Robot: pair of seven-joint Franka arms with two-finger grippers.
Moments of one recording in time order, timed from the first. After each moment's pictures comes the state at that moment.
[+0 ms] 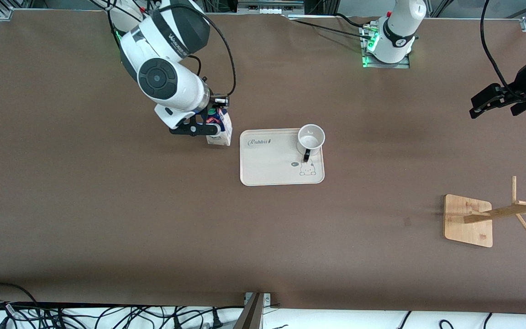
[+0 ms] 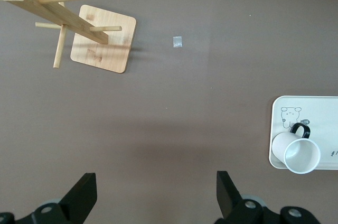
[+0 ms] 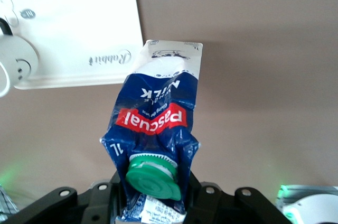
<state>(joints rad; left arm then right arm) -0.04 -0.02 0.02 -1.60 0.02 1.59 -0.10 0.35 0.33 0.29 -1.62 0.19 1.70 0.64</state>
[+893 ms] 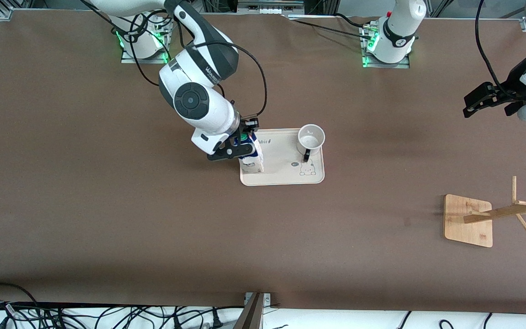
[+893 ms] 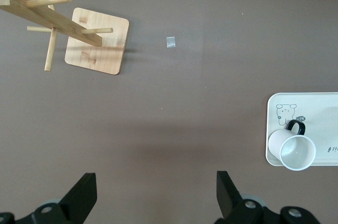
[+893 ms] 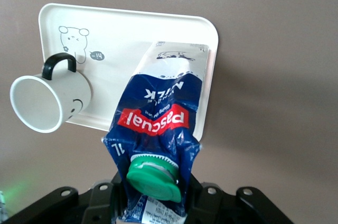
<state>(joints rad) -0.04 -0.02 0.00 -1.60 0.02 1.59 -0.10 0.42 0.55 0.28 -1.47 0.15 1.93 0.43</state>
